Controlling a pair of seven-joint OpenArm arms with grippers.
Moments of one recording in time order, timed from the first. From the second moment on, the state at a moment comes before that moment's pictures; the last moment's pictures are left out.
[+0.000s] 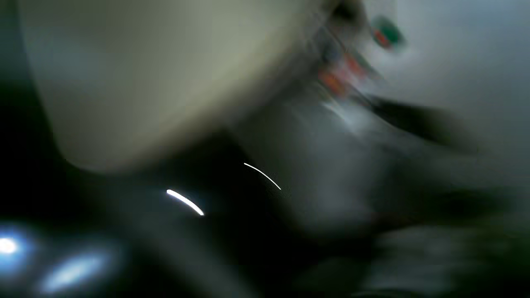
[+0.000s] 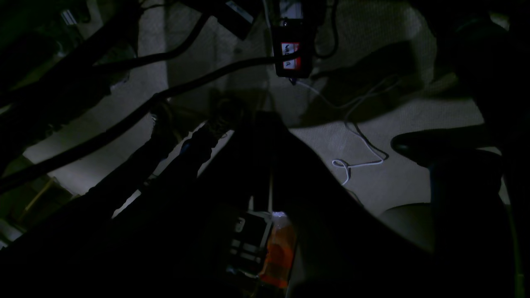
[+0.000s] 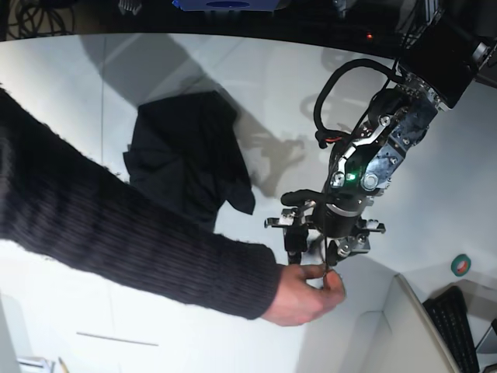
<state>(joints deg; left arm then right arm) -12.8 -27.7 39.6 95.9 -32.9 33.0 23.3 -9.4 5.4 30.2 2.2 -23.6 25.4 -1.3</state>
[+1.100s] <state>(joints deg) -8.2 -27.6 39.5 96.1 -31.8 33.0 23.3 -9.3 4.5 30.2 2.2 -23.6 25.4 -1.2</state>
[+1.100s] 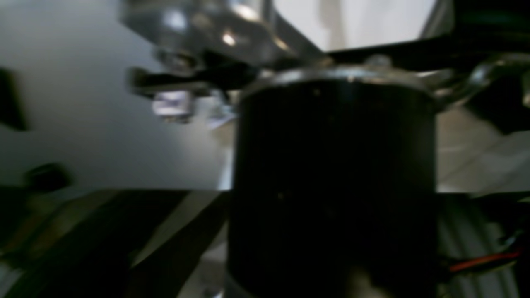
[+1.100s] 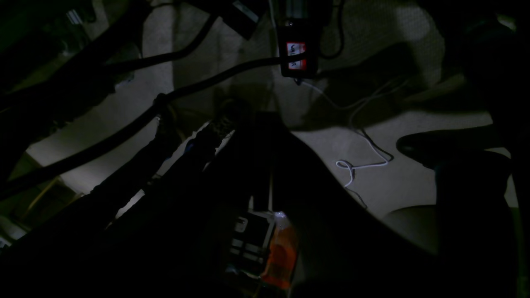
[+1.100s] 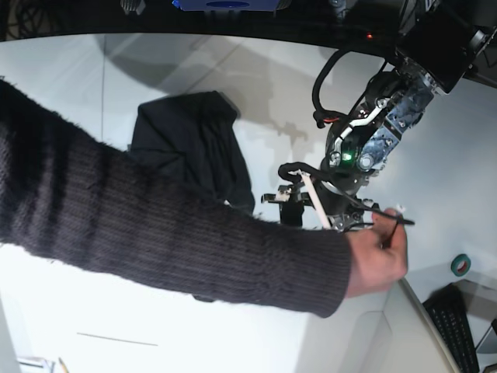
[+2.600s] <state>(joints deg) -2.3 -25.8 39.5 98.4 -26.6 33.0 23.5 -9.6 4.6 30.2 2.2 -23.6 25.4 -1.3</state>
